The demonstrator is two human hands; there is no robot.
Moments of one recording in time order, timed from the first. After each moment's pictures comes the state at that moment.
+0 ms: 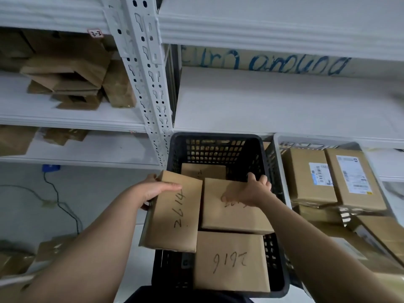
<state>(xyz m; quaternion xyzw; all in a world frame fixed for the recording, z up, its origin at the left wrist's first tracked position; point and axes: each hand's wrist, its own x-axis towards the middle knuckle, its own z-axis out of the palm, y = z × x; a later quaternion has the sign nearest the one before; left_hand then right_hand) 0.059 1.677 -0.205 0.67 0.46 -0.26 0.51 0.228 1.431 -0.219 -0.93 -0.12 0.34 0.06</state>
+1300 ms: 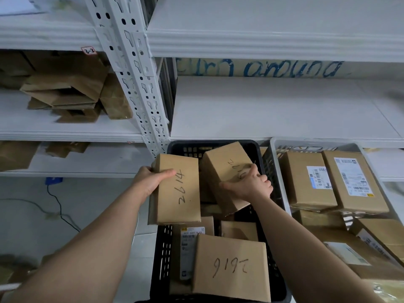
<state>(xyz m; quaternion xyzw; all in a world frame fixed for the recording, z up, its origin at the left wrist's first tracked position) 0.092 1.681 -0.202 0.68 0.48 -0.03 0.56 0.247 1.445 -0.222 -0.96 -0.05 0.26 0.11</state>
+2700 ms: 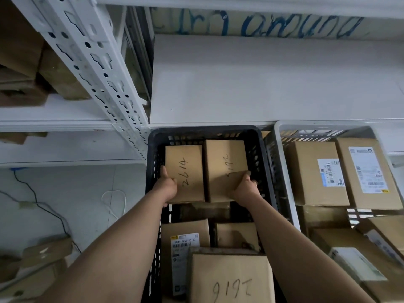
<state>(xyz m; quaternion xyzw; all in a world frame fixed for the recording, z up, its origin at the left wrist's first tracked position) 0.178 1.653 -0.298 0.71 0.50 -0.27 0.43 0.283 1.456 -0.304 -0.90 0.05 0.41 0.15</state>
